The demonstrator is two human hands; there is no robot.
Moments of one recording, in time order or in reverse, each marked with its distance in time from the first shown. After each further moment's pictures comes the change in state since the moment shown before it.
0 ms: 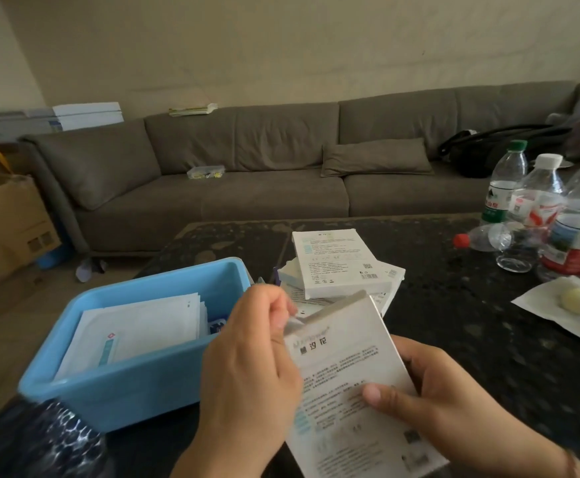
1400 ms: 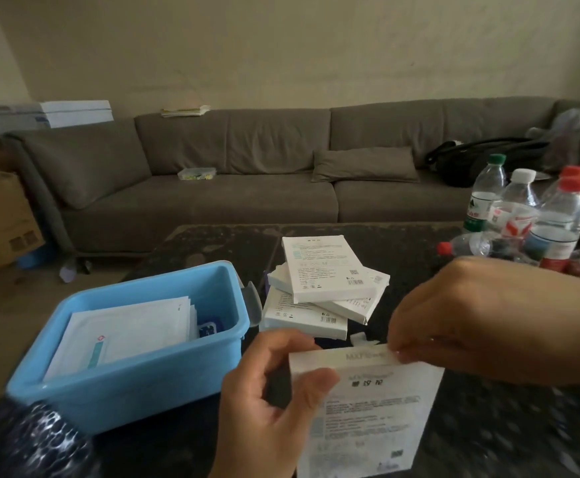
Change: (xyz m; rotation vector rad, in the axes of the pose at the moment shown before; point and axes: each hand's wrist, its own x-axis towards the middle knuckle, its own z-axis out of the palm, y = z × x) left_hand -0.035 0.011 0.011 -0.763 -0.067 -0.163; right_hand -0.017 -0.124 -0.044 -1.357 -0.262 -0.492
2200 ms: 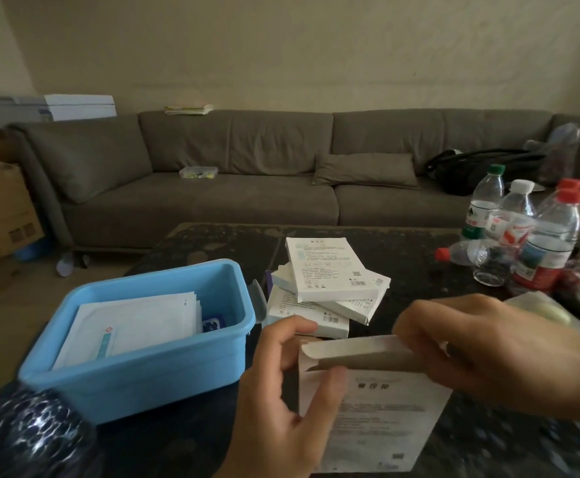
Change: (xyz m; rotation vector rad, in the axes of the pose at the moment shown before) left_hand -0.005 0.006 0.002 0.024 -0.039 0.107; right_hand -0.012 -0.002 0.034 0.095 0.304 -0.013
